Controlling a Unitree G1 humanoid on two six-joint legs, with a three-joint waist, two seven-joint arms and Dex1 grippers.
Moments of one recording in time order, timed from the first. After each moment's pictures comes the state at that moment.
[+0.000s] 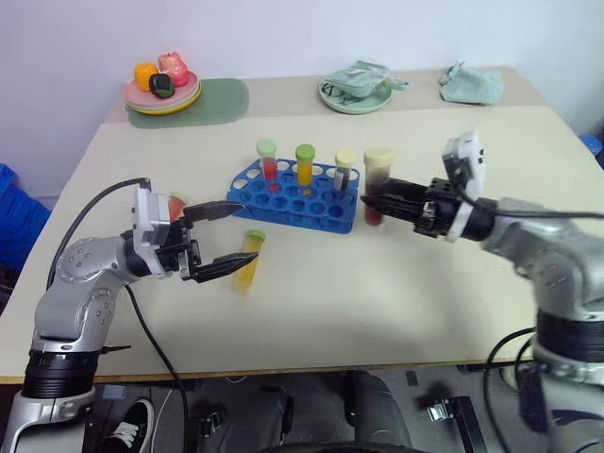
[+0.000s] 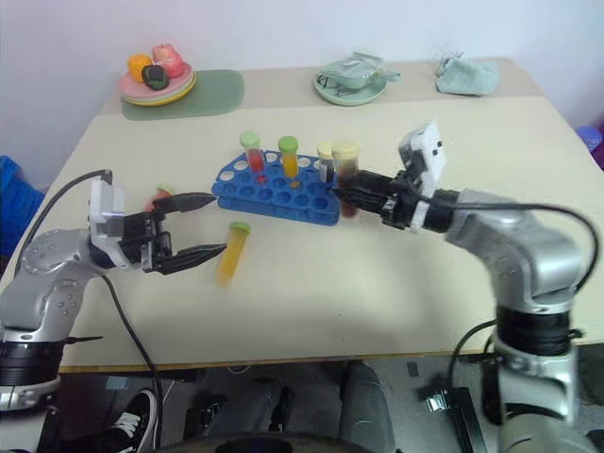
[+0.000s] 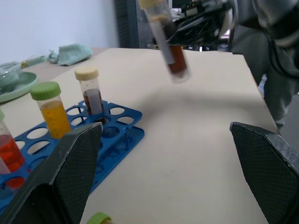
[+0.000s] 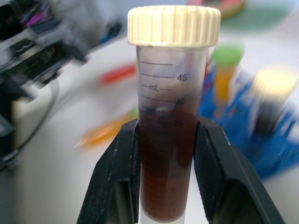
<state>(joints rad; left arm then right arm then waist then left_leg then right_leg) -0.25 0.67 0.15 -0.16 -0.64 0.22 -1.18 -0.50 -0.55 -0.19 -0.34 0.66 0.87 0.76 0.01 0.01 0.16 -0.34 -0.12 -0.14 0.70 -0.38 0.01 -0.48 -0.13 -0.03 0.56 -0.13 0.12</state>
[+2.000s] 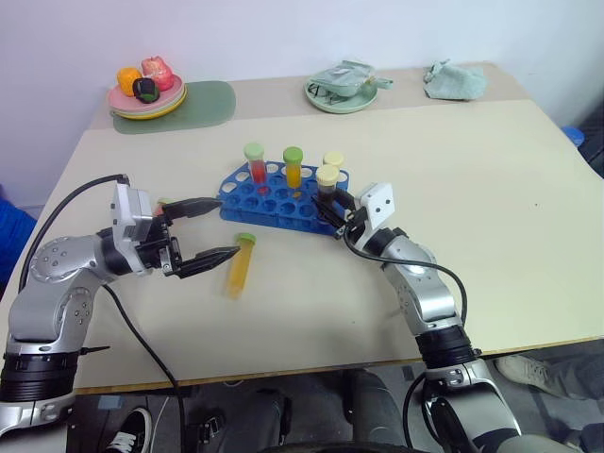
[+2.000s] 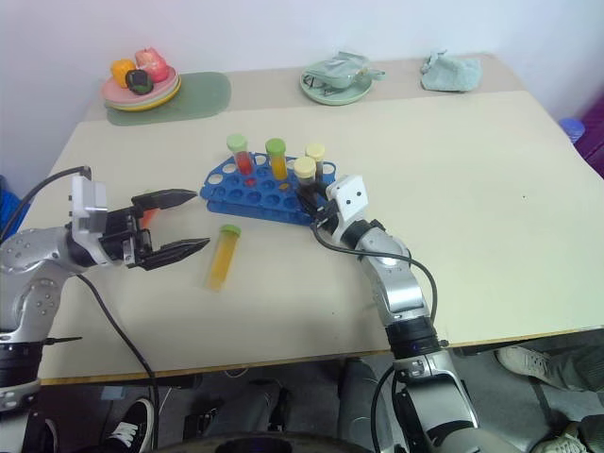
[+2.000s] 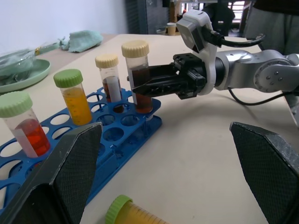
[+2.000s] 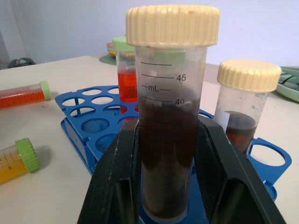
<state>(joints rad) -0.23 0.73 0.21 -0.14 -0.63 0.23 -1.18 -0.43 -0.15 0.09 0.14 0.17 0.02 0.53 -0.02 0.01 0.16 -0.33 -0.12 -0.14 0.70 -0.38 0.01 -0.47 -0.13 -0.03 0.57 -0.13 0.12</state>
